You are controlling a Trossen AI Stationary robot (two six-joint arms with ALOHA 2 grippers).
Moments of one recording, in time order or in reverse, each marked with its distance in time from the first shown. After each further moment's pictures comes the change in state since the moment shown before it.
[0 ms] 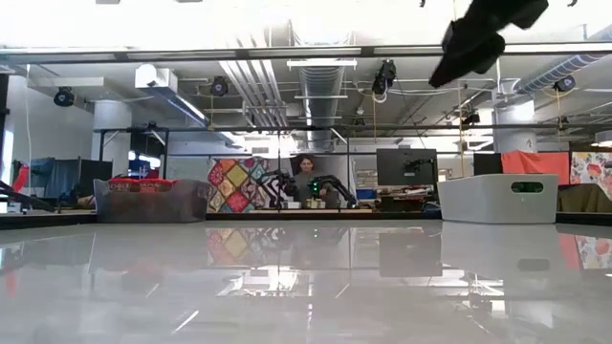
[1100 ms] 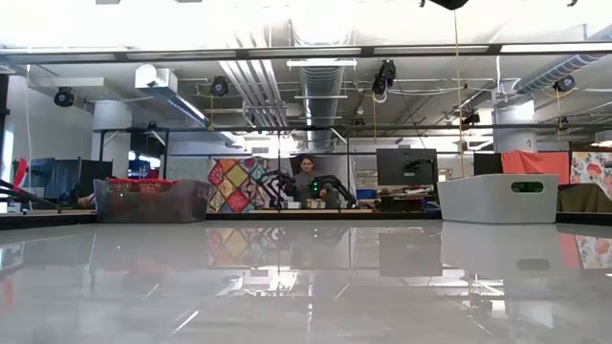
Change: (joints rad) left arm -0.389 -0.072 -0.482 0.268 0.143 -0.292; right arm 0.240 0.741 0.753 -0.028 0.053 0.277
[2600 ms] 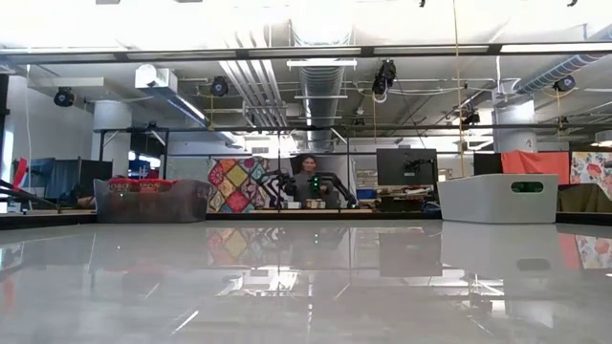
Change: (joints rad) left arm 0.008 -0.002 -0.161 0.196 0.078 0.018; right arm 0.022 -0.017 0.001 -0.022 0.023 0.022
